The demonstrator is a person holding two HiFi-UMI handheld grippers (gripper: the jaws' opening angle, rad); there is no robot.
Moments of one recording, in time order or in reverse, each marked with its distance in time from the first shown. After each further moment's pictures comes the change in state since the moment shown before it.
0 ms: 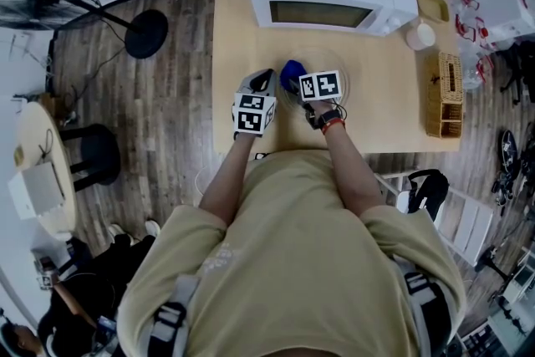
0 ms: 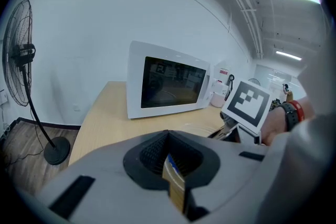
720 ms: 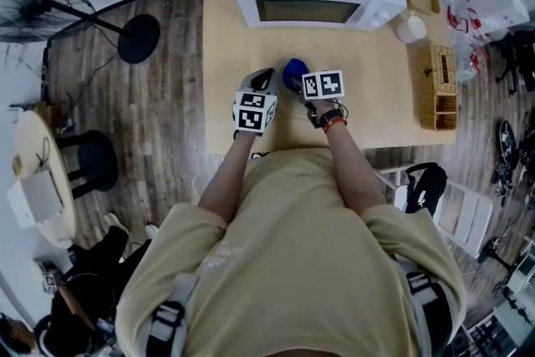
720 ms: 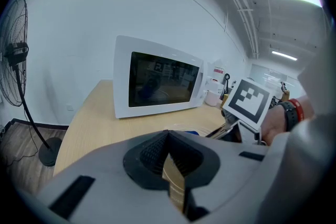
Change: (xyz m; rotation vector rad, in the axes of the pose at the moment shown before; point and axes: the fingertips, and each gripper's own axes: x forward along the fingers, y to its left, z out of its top) left arm 0.017 -0.028 -0.001 0.014 0.013 -0.046; right arm -0.022 -0.031 -0.006 0.045 -0.033 -0.032
